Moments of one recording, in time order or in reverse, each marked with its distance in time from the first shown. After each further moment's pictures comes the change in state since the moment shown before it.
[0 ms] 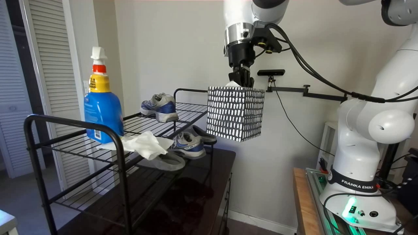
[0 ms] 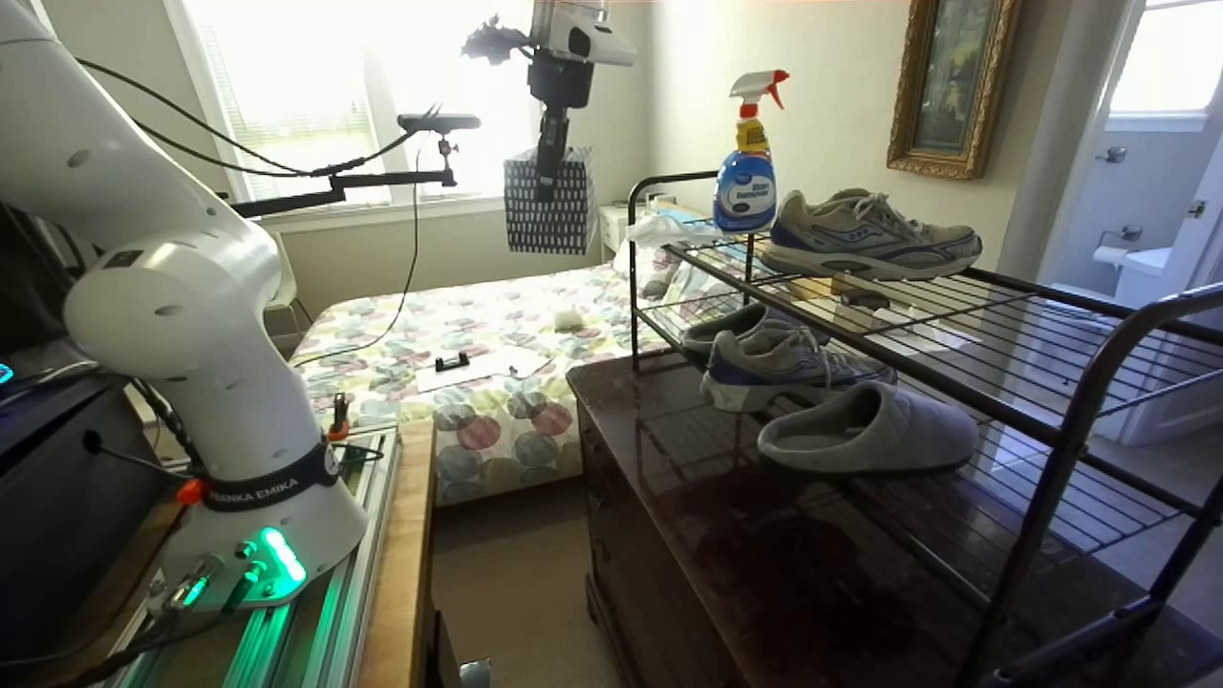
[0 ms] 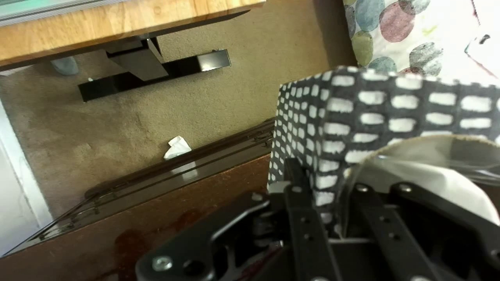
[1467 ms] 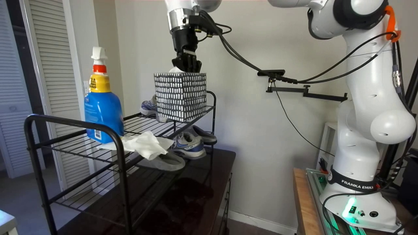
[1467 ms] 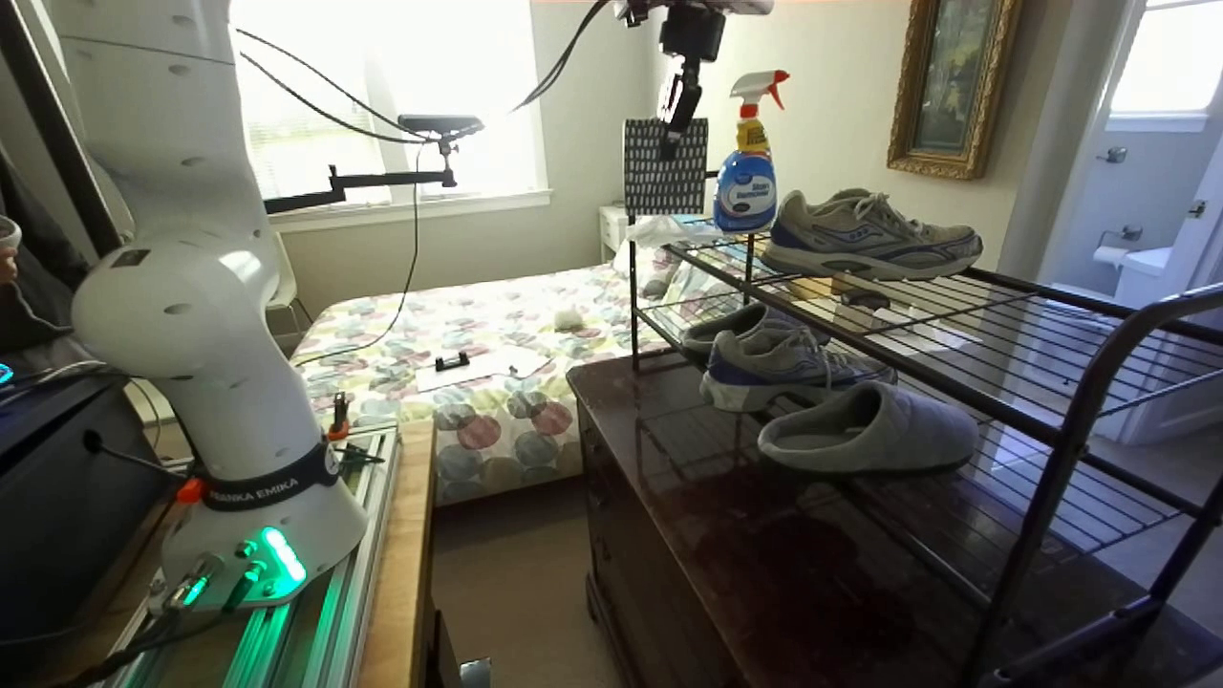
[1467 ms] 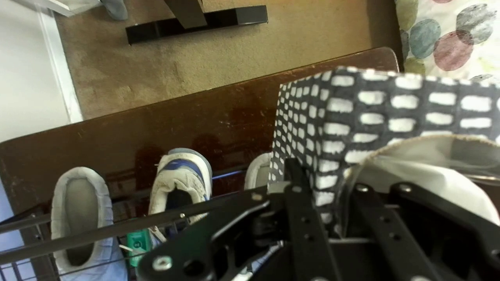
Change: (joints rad) arm 0.041 0.608 -0.008 0.799 -0.240 -0.230 0.025
